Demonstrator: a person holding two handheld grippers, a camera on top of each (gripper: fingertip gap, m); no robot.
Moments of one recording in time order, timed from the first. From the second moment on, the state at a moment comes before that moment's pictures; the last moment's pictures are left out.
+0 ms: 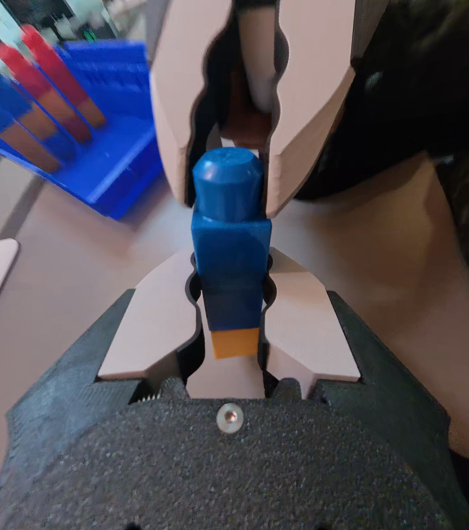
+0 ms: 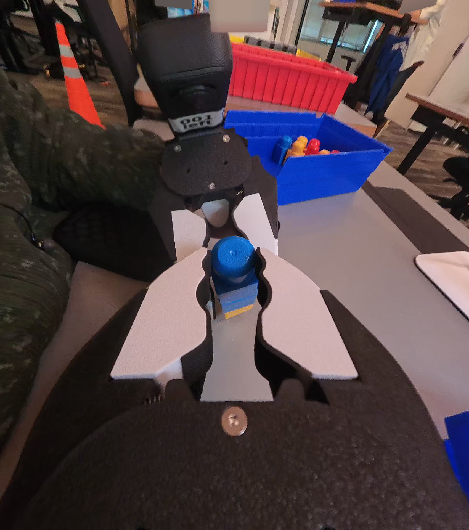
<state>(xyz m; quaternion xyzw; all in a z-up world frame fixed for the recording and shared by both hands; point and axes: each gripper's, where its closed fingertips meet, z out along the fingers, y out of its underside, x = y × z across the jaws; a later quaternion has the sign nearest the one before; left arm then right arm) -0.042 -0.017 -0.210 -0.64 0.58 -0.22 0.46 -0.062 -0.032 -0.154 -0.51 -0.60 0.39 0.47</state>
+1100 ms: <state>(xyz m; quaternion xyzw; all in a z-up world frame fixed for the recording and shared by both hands) -0.124 0.058 -0.150 -0.66 0.30 -0.27 0.64 0.093 0.373 -0.170 -0.80 -0.30 0.16 0.50</state>
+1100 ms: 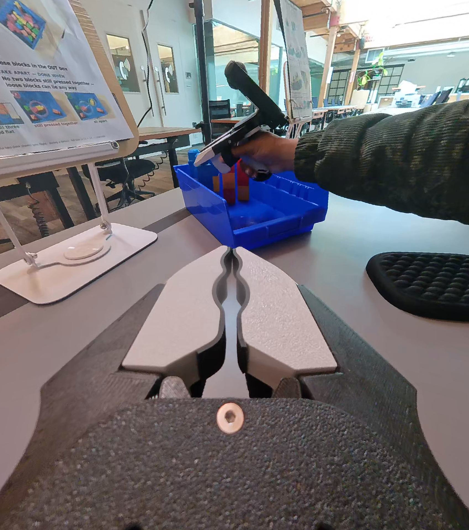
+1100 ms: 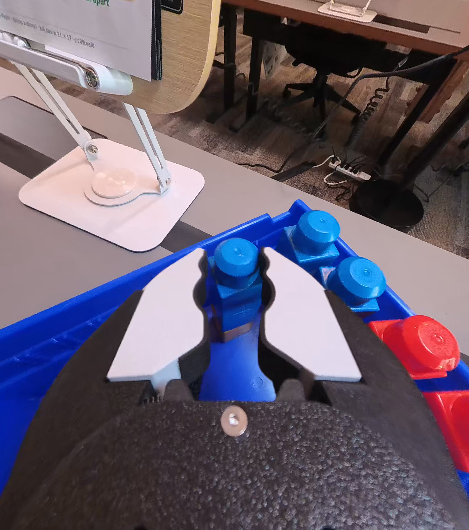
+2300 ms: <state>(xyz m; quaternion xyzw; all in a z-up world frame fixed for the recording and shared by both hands) -0.501 0.132 -0.223 -0.89 -0.08 0.16 0.43 -0.031 0.065 -0.160 -0.64 -0.39 0.41 0.52</state>
